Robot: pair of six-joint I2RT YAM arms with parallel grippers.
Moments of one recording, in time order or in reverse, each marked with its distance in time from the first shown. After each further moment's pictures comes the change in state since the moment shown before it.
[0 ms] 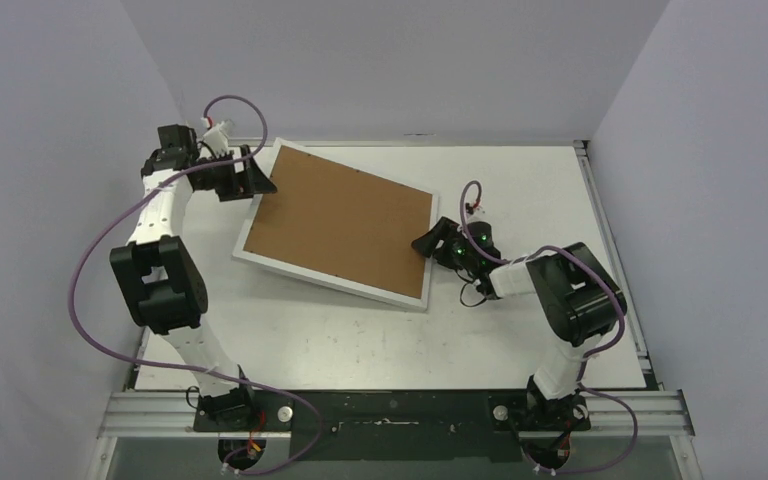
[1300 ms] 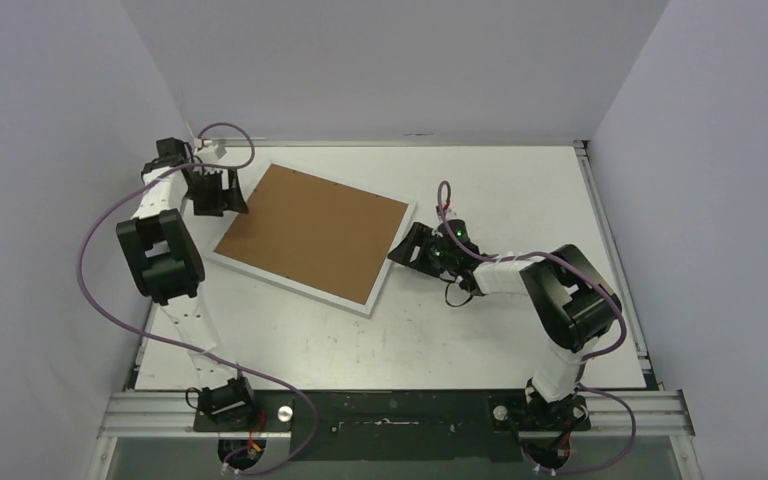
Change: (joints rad) left arm 0.087 0.264 0.190 -0.042 -0.310 0.162; right arm 0.119 -0.012 0.084 -0.157 -0.048 0.048
